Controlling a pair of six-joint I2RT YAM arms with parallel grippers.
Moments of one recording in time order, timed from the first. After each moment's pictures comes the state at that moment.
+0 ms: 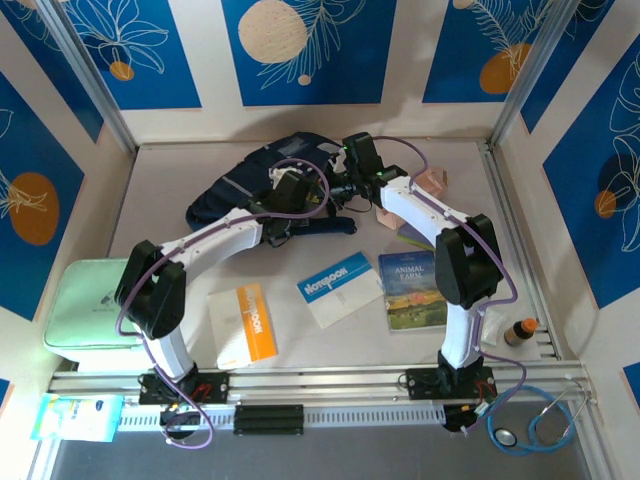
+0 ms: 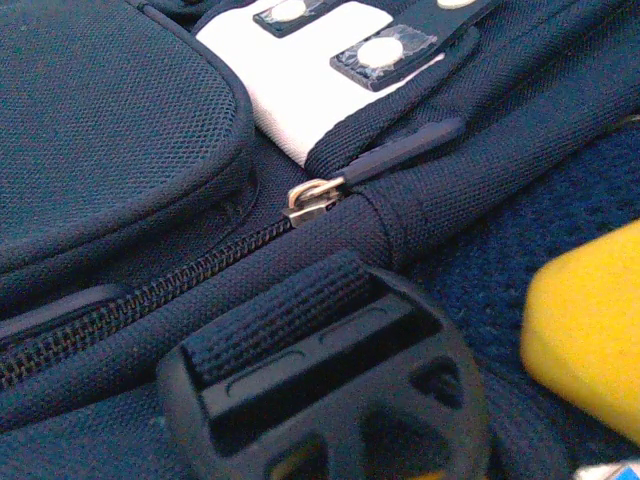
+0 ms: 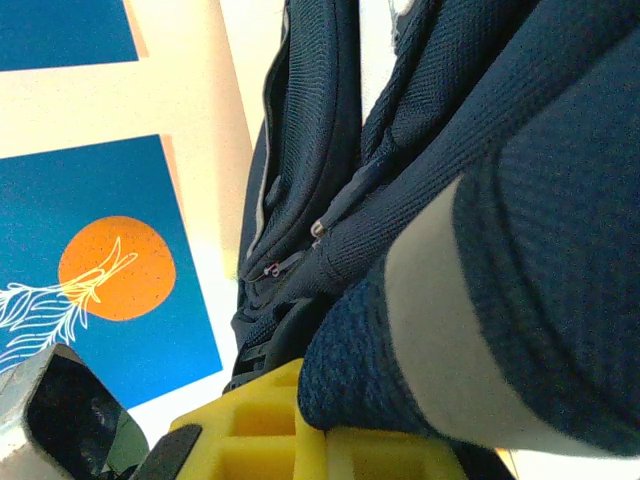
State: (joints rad) left arm -0.67 1.75 1.36 -0.47 -0.38 -0.55; right arm 0.48 1.92 1.57 -0.35 -0.69 1.11
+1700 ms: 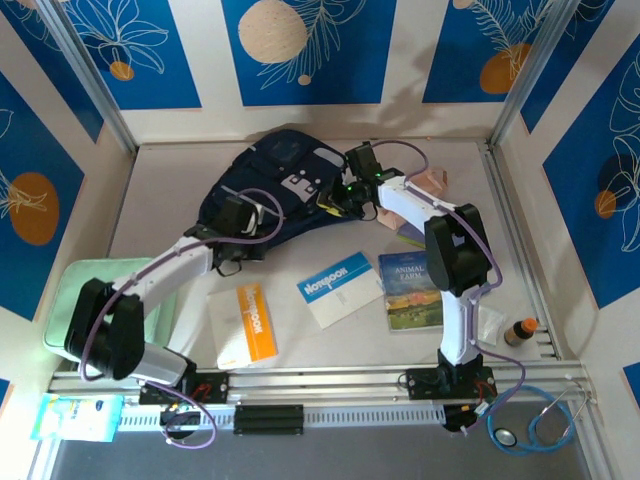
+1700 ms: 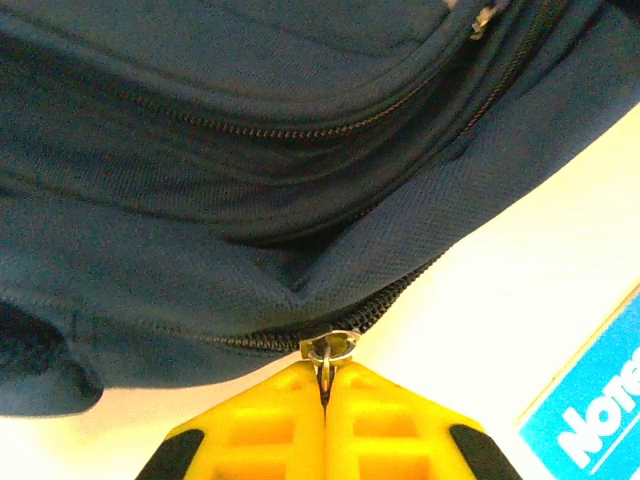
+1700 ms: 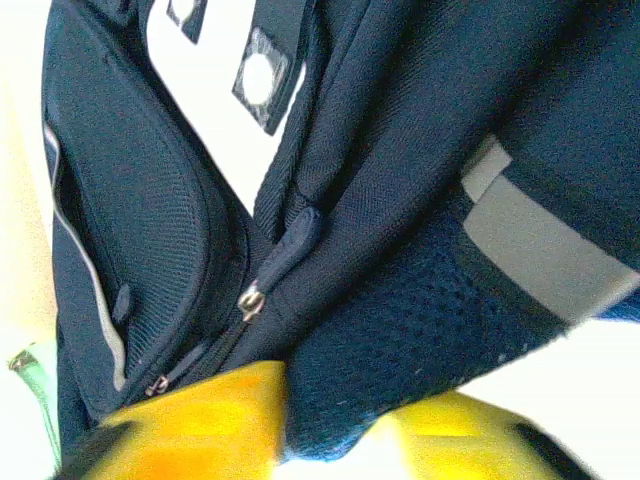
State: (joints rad) left arm -0.46 1.45 0.95 -0.49 0.01 -0.29; right arm 0.41 2.03 1.58 -0.50 -0.43 0.78
